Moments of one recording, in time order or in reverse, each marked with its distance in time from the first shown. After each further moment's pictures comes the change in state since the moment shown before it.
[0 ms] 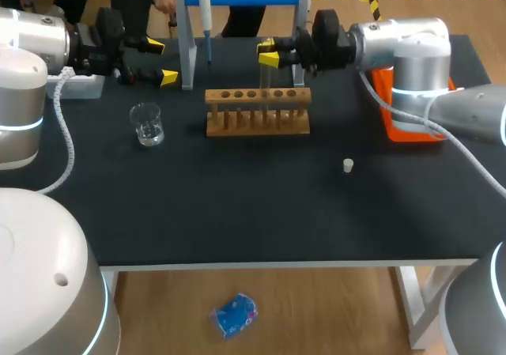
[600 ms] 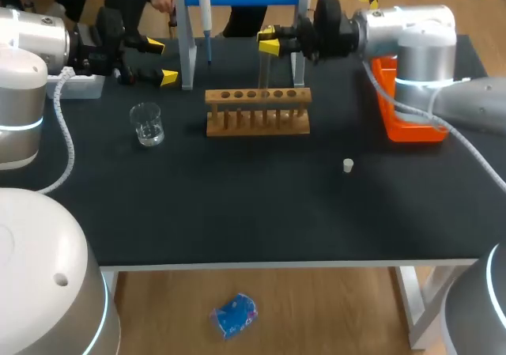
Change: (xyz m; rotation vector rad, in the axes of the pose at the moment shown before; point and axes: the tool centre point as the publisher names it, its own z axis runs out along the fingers) left arm 0.000 0.000 0.000 0.000 0.000 0.000; right arm -0.002 0.033 0.002 0.023 -0.018 0.039
